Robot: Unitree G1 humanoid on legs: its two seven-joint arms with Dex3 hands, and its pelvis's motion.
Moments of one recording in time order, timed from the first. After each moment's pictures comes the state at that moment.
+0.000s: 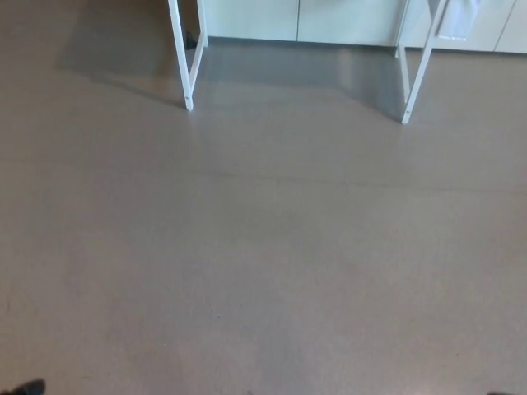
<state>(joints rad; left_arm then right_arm) 0.26 0.31 0.23 0.48 -0.15 0.07 -0.17 0.29 -0.28 -0.16 0.42 0.07 0.06 0.17</state>
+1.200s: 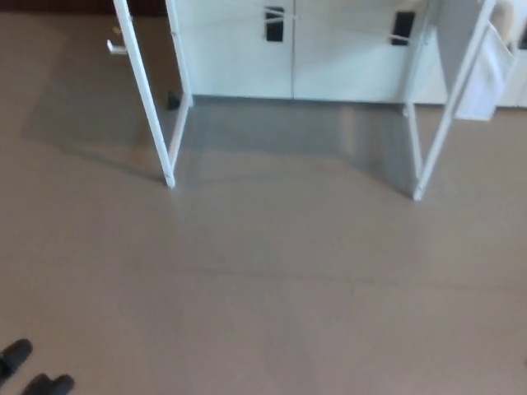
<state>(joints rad) 0.32 0.26 0.45 0.17 -0.55 0.42 -0.34 0.40 -0.19 -0.40 0.18 0.46 0.22 0.38</state>
